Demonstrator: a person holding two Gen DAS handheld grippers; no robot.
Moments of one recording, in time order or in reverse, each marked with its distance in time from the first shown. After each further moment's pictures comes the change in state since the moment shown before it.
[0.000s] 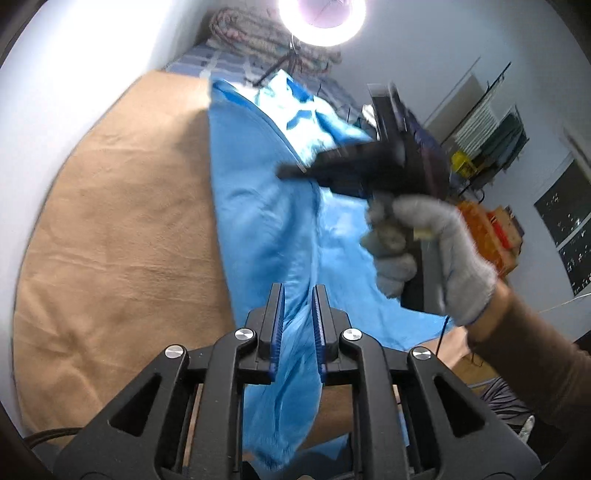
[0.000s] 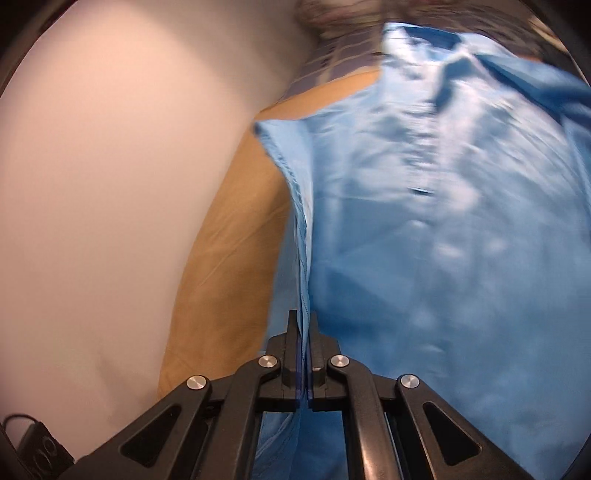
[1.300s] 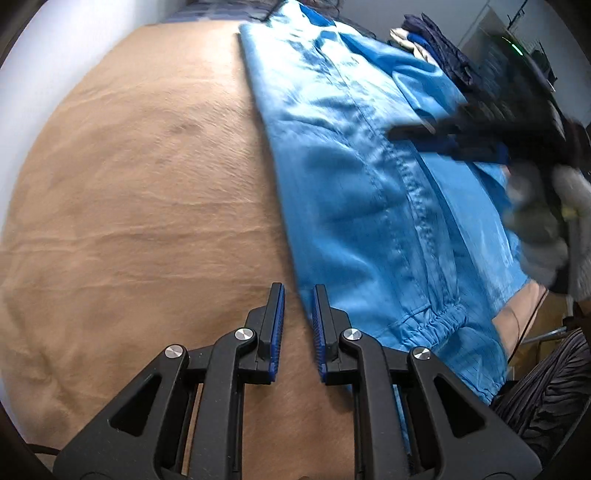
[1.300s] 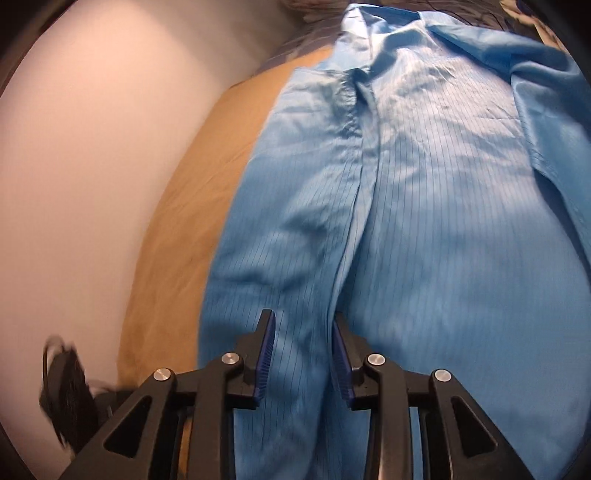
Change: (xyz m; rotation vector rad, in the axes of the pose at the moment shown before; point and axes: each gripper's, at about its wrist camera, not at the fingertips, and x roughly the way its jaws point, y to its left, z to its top) left arm 0.090 0.022 -0.014 0.115 0.210 0.165; right arm -0.033 -0.036 -0.066 -0.063 0.098 -0.077
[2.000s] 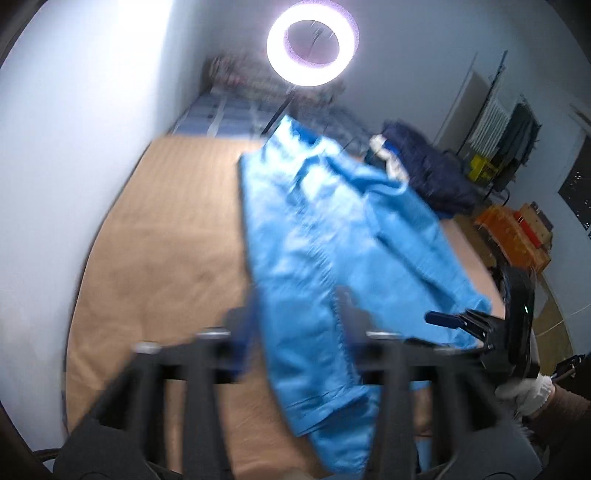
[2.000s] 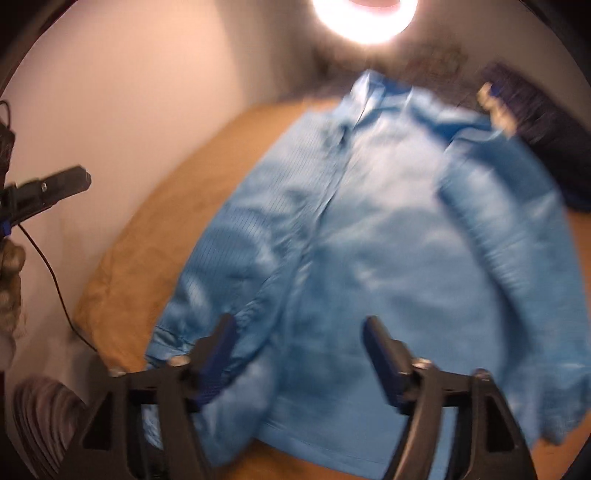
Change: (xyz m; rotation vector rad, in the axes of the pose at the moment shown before) left arm -0.144 -0.044 0.050 -0.013 -0.361 -0.008; right arm -0.114 0.016 -0.125 -0.240 -0.240 -0.230
